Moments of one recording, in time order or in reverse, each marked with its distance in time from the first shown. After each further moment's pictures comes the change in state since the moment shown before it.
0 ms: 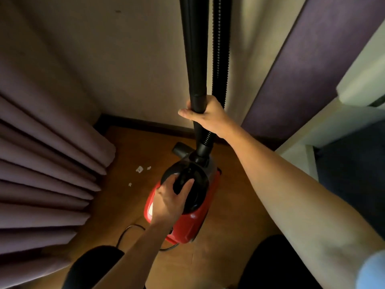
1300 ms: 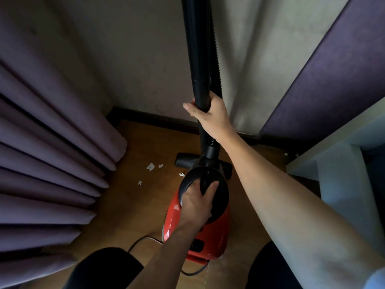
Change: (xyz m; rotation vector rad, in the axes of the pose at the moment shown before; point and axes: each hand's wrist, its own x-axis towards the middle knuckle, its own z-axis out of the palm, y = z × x) left_hand 0.019 -0.048 0.042 -0.256 -0.114 -0.157; right_hand 0.028 0.059 0.079 -0.012 0.230 -0.139
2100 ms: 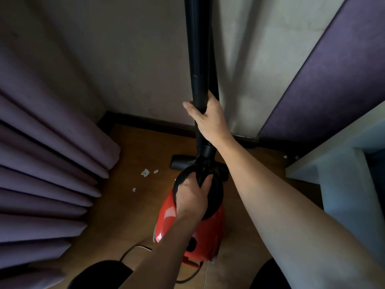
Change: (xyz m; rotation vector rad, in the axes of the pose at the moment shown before) left_hand 0.047 0.004 0.010 0.351 0.175 0.077; right_hand 0.015 0.022 -0.003 0.007 0.074 -0.005
